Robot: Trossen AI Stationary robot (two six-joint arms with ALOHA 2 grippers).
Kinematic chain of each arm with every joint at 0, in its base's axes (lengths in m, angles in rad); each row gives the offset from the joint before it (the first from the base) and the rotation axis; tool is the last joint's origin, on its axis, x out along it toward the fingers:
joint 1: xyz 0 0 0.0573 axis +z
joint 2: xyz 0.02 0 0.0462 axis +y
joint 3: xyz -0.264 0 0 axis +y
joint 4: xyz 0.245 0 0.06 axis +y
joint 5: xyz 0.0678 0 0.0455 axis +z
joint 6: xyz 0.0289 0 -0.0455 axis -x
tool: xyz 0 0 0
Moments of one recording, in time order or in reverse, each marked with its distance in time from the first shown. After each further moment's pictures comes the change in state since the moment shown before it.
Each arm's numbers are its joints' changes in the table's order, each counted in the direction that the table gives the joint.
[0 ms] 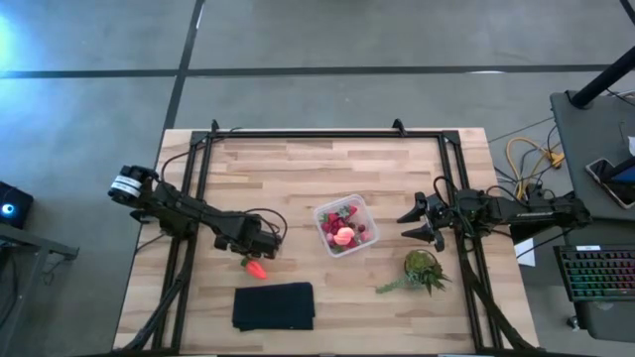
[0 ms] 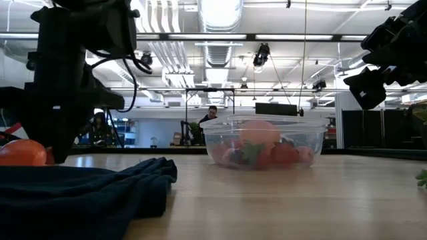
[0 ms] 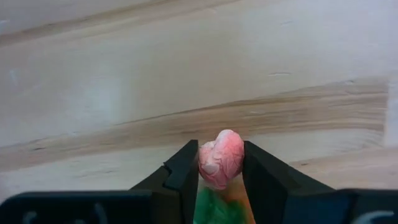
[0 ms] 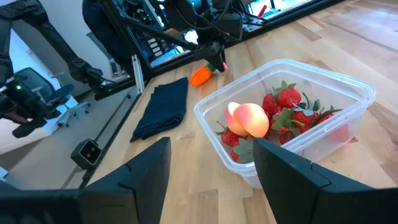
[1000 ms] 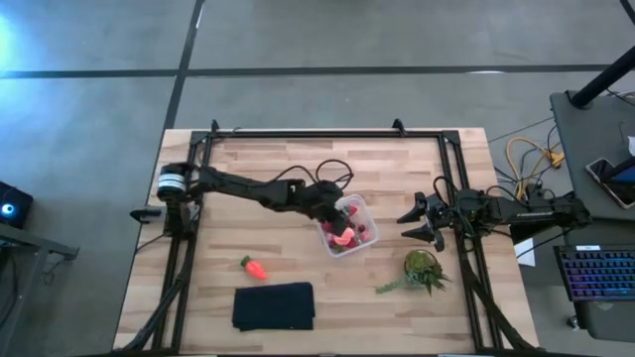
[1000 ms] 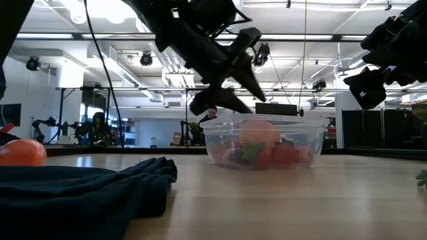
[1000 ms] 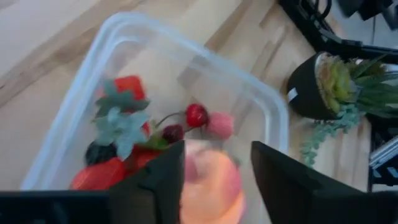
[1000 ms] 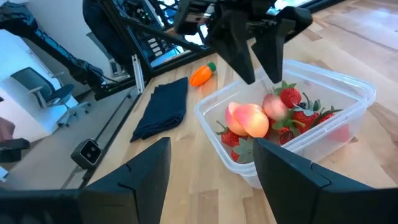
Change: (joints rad) left arm 0.312 0.326 -0.455 -0.706 -0.053 -0.879; right arm 0.000 0.001 -0.001 0.001 0.000 0.000
